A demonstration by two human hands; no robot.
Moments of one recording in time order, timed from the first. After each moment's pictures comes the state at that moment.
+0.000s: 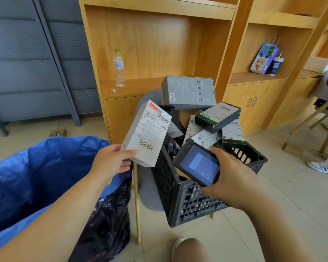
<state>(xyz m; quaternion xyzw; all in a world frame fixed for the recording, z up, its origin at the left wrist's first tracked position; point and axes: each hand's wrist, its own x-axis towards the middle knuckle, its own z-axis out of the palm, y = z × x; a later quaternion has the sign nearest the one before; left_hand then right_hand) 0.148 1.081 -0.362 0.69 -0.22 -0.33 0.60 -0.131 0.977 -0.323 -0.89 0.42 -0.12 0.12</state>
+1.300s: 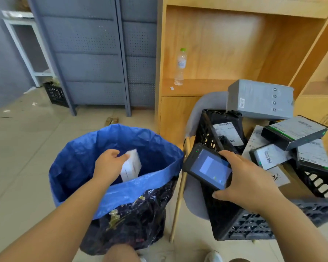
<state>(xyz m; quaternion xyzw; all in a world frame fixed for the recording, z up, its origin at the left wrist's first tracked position) 0.267 1.202 -0.410 0.87 -0.11 -0.11 0.46 -0.010 1.013 -0.324 -0.95 0.30 -0.04 0.09</state>
